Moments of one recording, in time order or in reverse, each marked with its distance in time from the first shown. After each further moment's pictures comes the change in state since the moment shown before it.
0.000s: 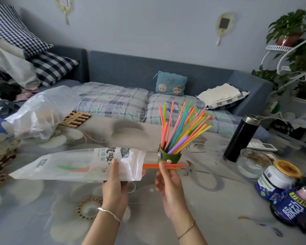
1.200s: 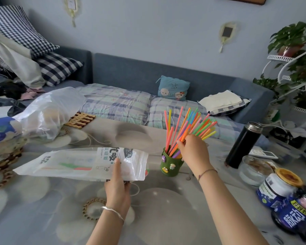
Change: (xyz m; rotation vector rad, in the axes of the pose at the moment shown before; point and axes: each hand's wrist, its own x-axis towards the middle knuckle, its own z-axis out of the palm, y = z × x) left_hand 0.010 0.005 -0.005 -0.072 0.053 0.002; right_hand 0.059 -0.102 0.013 -1.584 0.149 -0.479
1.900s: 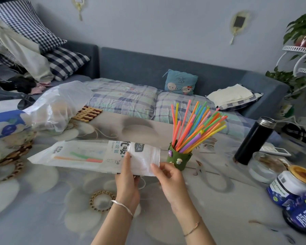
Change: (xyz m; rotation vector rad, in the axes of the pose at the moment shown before) left_hand -0.005 -0.006 0.004 0.099 -0.004 -0.015; right_hand -0.098 -0.032 0.063 1.112 -0.242 0.197
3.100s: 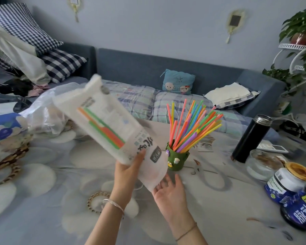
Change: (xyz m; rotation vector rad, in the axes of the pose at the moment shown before) left_hand -0.009 0.015 0.008 0.339 -0.282 0.284; right_hand 0.001 0.028 -0.004 1.242 0.113 0.574
